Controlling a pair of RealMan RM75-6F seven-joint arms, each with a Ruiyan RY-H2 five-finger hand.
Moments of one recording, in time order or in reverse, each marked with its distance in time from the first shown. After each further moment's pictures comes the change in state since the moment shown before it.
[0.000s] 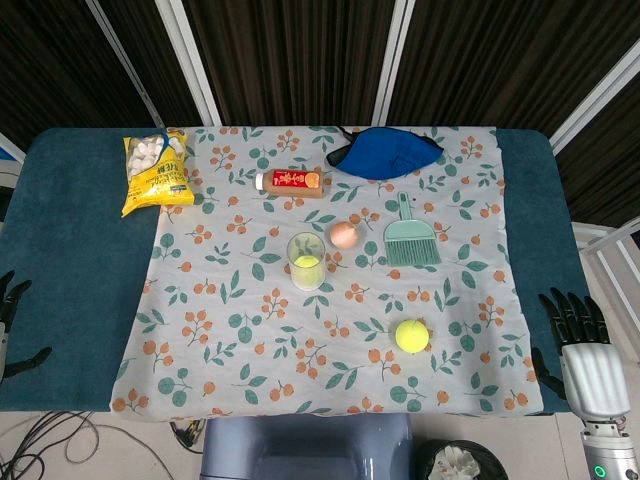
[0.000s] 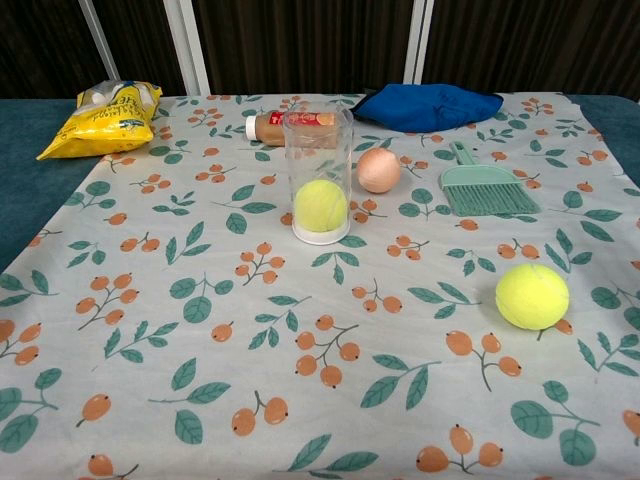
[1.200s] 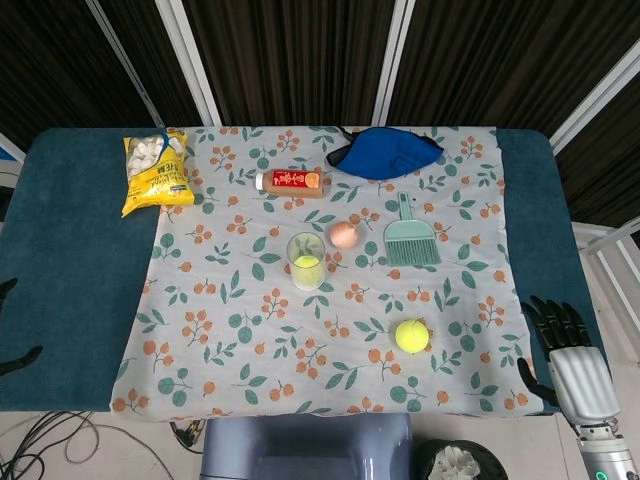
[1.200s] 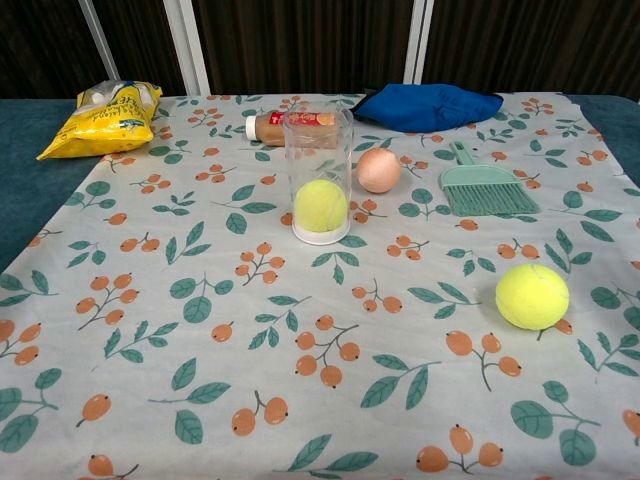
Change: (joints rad) left arm 0.012 0.027 -0.009 -0.008 -0.009 0.014 -0.055; right arm 0.025 0.069 -0.050 -0.052 -0.045 -0.074 0.109
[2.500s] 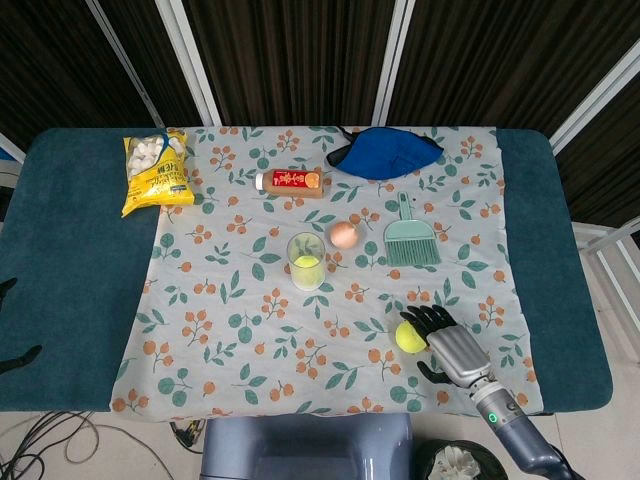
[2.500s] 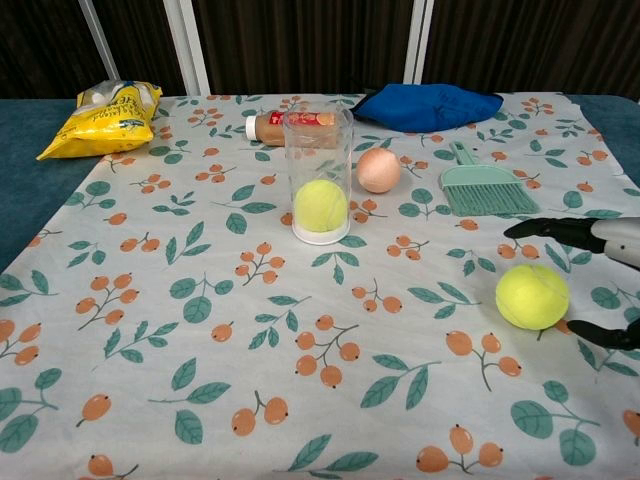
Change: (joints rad) left arm -0.008 0.004 -0.006 0.002 -0.031 -0.031 -0.007; right arm 0.320 -0.199 0.032 -0.023 0.222 -0.548 -0.140
